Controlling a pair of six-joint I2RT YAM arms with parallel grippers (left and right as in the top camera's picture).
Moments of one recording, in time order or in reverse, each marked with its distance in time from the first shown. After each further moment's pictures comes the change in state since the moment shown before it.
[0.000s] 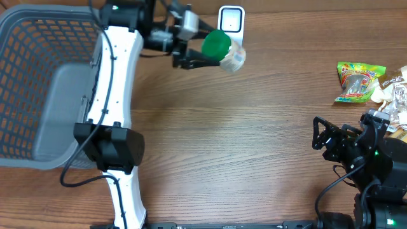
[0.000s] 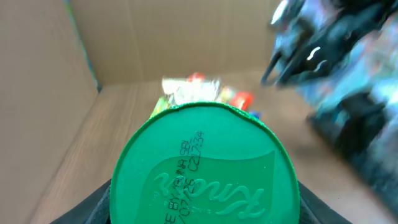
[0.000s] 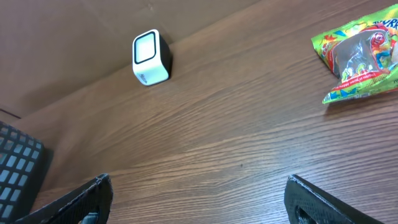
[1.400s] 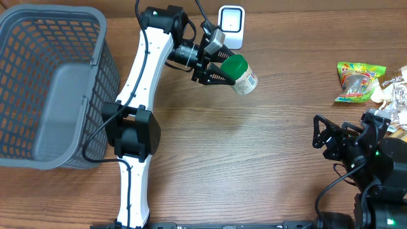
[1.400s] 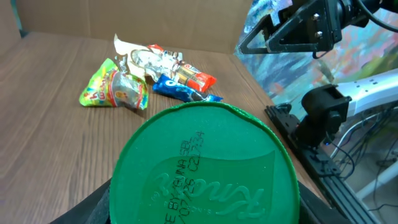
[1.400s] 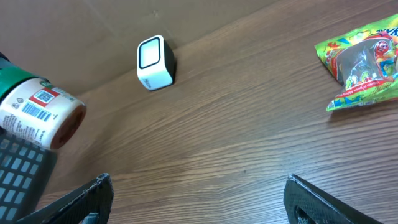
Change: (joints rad) left arm -0.065 0.180 -0.001 -0.293 0.027 0.177; right arm 0.000 0.000 0.000 0.022 -0.006 0.002
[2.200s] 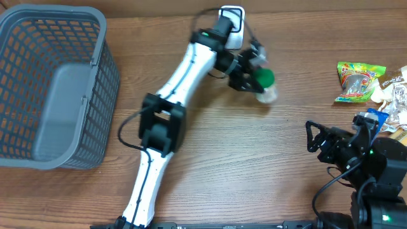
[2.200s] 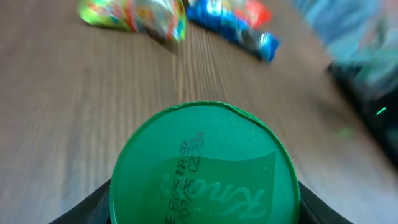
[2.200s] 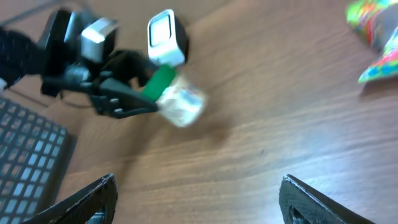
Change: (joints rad) left arm -0.158 0.202 -0.006 0.566 -0.224 -0.539; right arm 0.000 0.000 -0.041 0.006 -0.078 0.028
